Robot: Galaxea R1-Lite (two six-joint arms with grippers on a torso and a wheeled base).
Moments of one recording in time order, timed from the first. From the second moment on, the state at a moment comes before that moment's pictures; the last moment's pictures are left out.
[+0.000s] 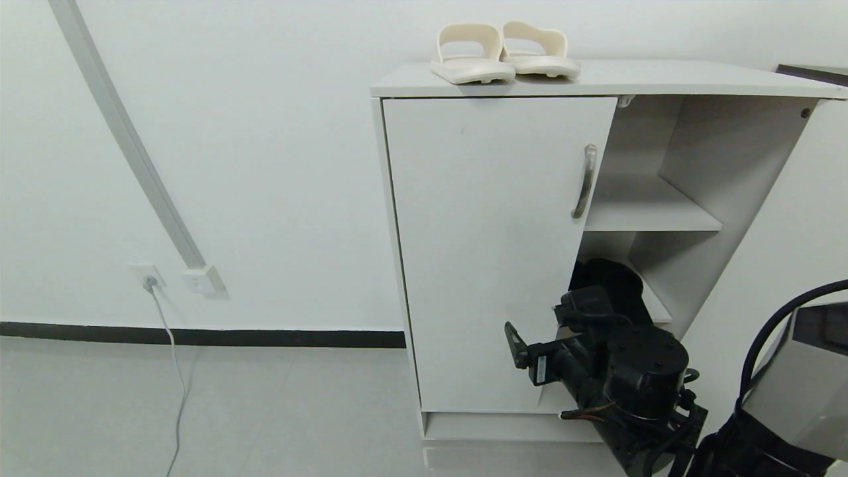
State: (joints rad) left arm 0.00 0.00 0.00 0.00 0.01 0.00; right arm 0.77 2.05 -0.53 -1.46 -0.52 0.02
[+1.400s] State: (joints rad) left arm 0.00 0.00 0.00 0.00 0.01 0.00; right arm 0.75 2.06 -0.52 -1.47 -0.52 0.02
